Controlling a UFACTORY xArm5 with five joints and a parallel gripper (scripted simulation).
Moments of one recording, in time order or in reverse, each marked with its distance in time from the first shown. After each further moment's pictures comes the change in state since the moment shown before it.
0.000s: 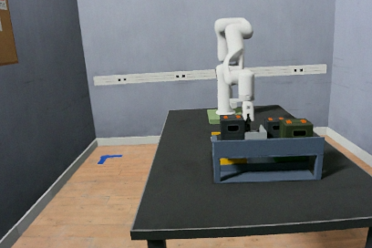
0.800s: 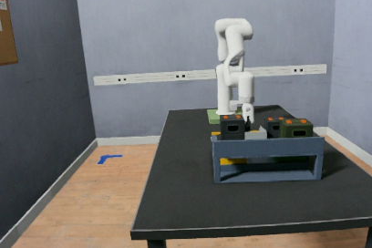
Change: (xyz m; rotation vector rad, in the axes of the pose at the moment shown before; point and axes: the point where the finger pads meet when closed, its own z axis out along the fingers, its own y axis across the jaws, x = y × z) arm 0.000 0.000 0.011 0.000 0.000 0.000
